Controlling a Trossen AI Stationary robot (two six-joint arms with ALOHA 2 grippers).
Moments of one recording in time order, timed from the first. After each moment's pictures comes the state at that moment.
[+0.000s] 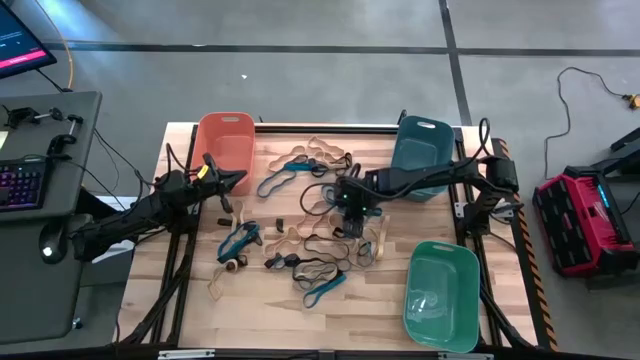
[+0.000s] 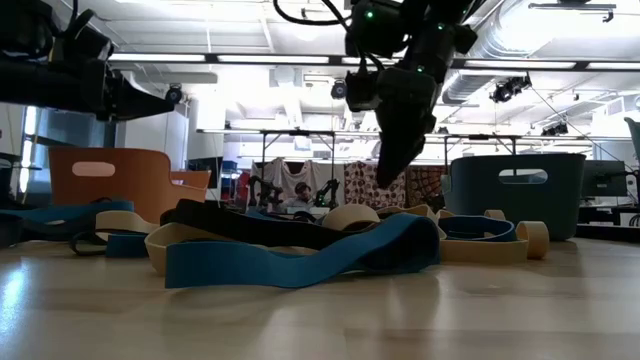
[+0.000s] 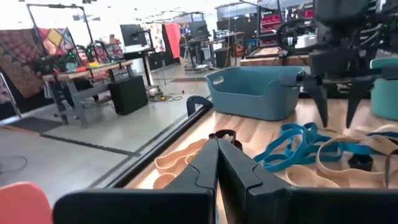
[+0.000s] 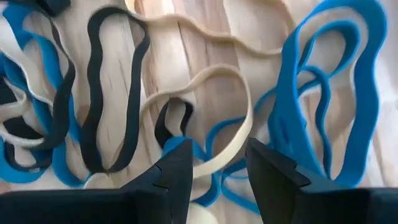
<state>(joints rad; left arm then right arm) 0.42 0.01 0.03 -0.01 -0.05 0.16 -0.06 1.76 1.22 -0.66 -0.08 0.21</state>
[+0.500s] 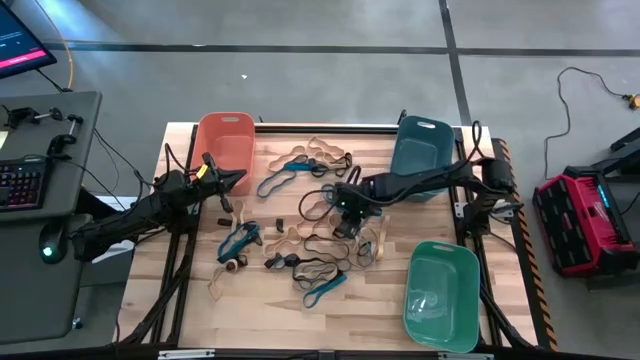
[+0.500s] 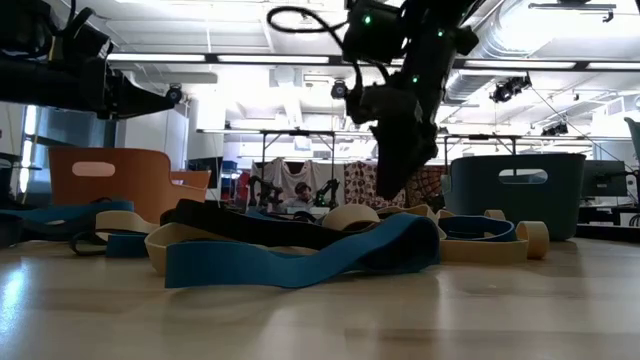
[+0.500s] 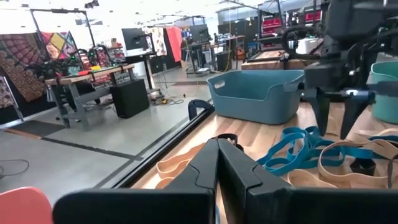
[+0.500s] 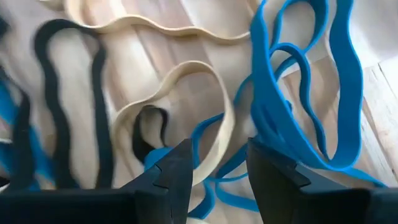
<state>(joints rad) 0.42 0.01 0.03 0.00 -0.06 0.16 -0.04 1.80 1.22 -0.66 0.04 0.41</state>
